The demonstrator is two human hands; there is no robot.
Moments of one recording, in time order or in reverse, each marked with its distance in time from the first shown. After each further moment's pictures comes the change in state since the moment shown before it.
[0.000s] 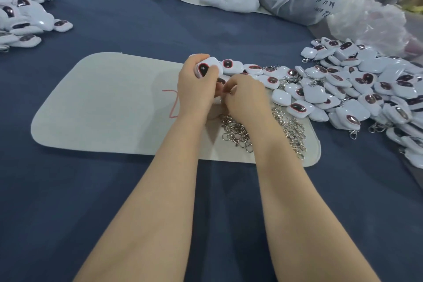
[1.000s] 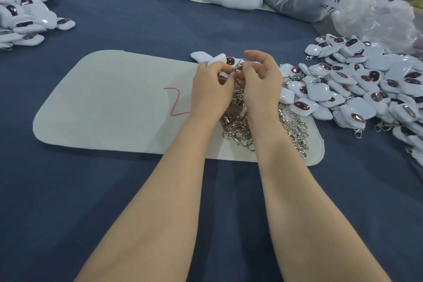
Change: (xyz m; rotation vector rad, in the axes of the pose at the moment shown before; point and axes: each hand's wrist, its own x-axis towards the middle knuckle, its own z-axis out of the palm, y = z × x) left_hand -0.001 -0.010 0.010 0.517 -0.132 0.237; right_hand 0.011 0.006 0.008 1.003 0.395 0.112
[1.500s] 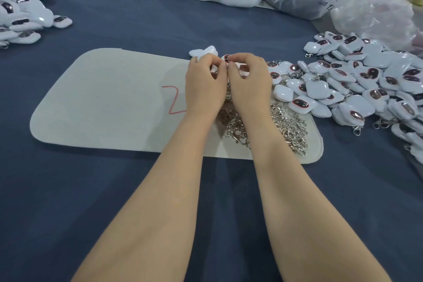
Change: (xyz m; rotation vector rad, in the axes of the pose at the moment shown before) left_hand -0.001 0.003 -0.004 0.019 0.116 0.005; right_hand -0.005 -0.001 0.005 -0.360 -0.089 -0.210
